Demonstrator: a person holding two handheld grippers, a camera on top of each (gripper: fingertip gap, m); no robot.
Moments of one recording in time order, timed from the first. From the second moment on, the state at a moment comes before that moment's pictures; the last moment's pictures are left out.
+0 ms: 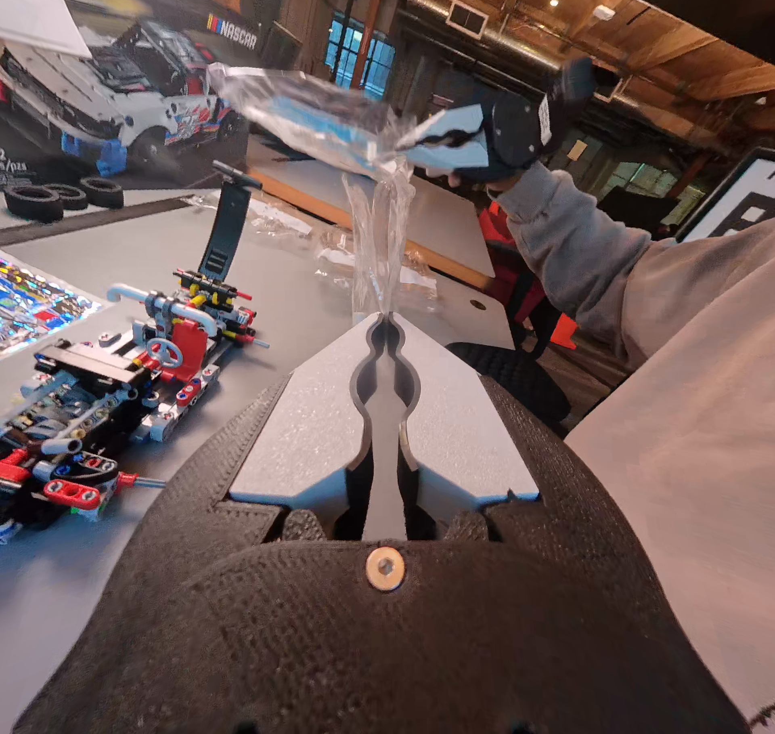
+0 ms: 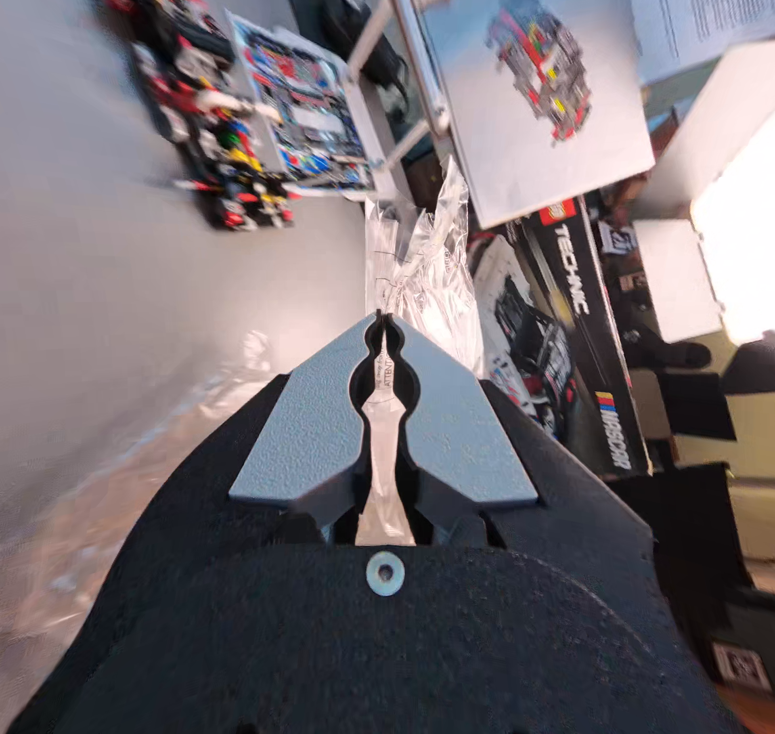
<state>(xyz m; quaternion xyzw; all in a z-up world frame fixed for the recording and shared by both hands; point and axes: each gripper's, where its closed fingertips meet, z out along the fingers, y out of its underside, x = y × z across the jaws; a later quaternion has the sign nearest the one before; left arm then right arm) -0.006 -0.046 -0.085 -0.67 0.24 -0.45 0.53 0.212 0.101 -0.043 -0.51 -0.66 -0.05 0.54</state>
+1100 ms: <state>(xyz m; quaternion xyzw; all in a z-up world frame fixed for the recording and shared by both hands) -0.053 -0.118 -0.138 -0.74 0.06 -0.47 0.47 0.064 -0.047 -0.197 -0.72 -0.58 0.07 0.37</state>
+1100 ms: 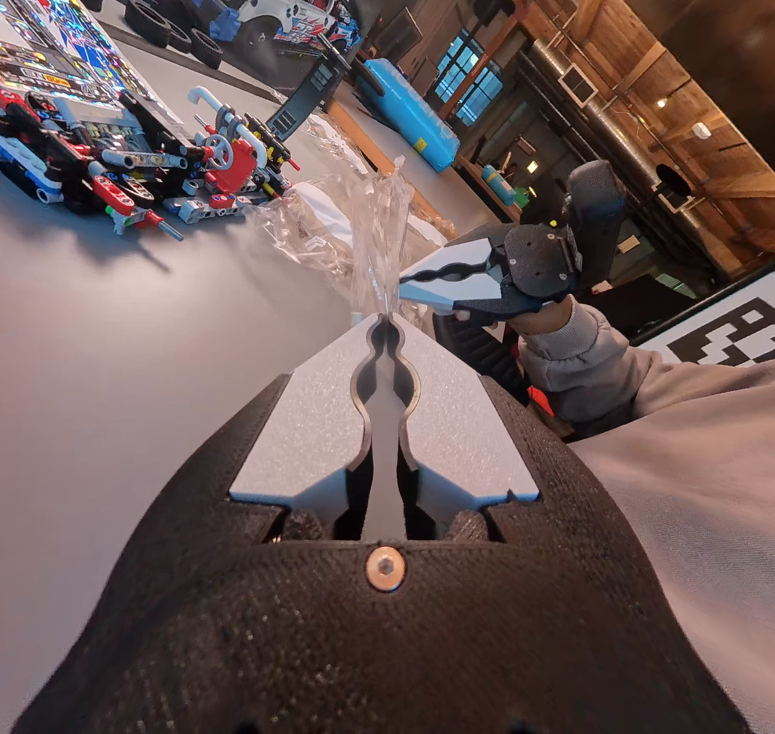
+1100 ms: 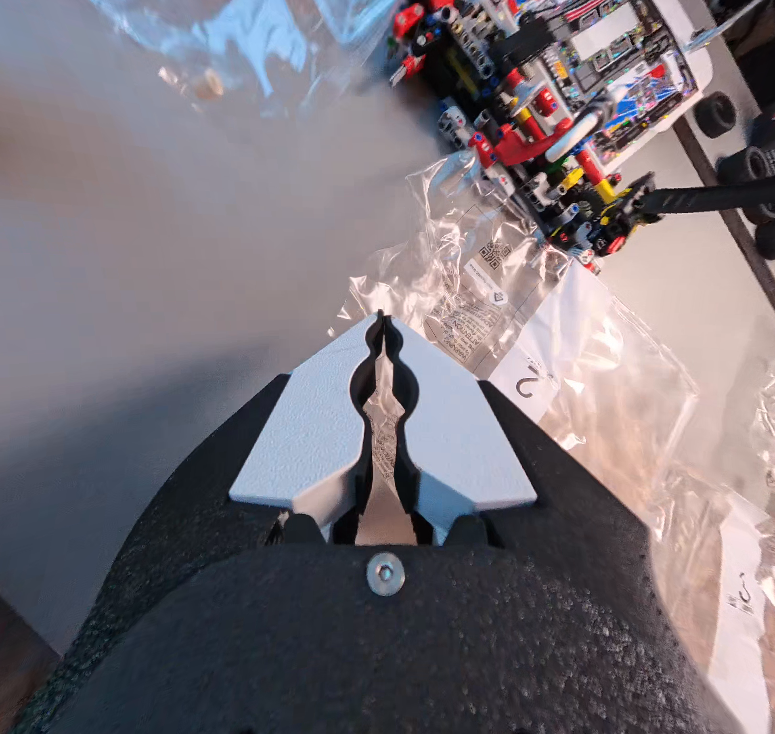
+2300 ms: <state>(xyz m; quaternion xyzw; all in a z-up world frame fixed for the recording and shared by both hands) -0.052 -0.109 -0.089 -0.54 -0.09 -0.74 0.39 0.032 -0.057 -0.160 -0.59 -0.55 0.20 0.55</state>
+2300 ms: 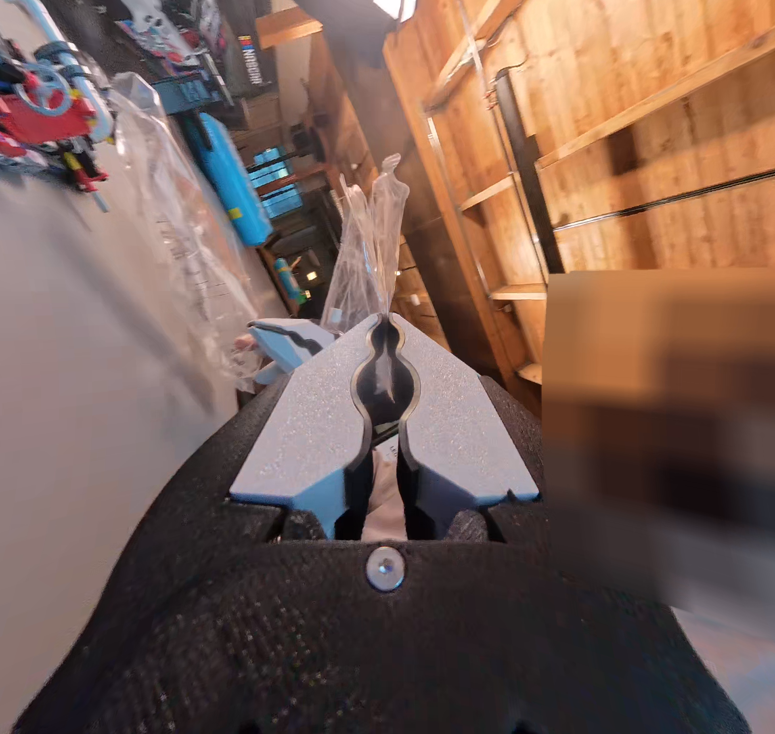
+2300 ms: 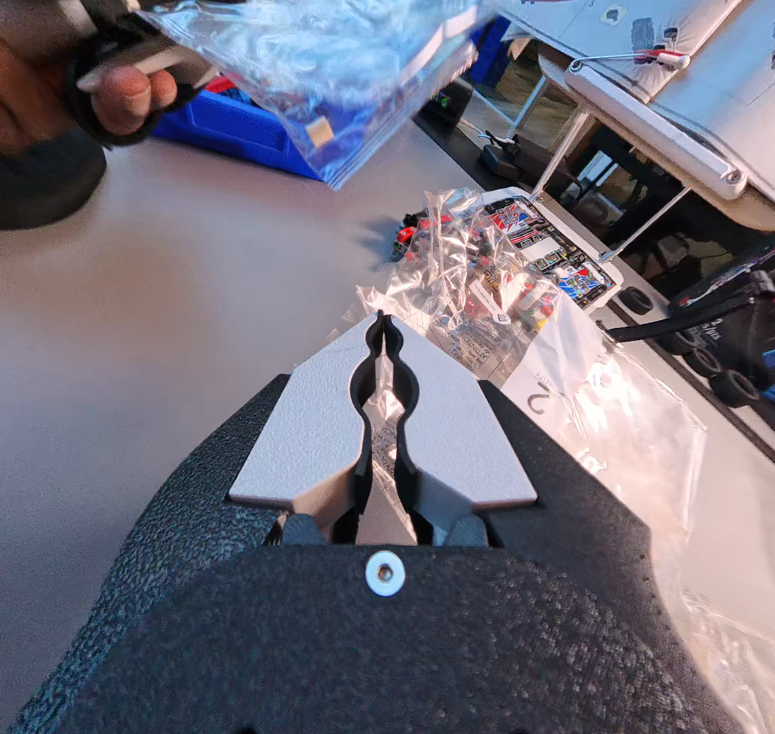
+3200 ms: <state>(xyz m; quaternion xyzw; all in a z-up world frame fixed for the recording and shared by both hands) -0.043 -0.083 -0.188 -0.77 -0.14 -0.54 0.31 0.028 -0.064 -0.148 -0.47 -0.63 0.10 0.61</state>
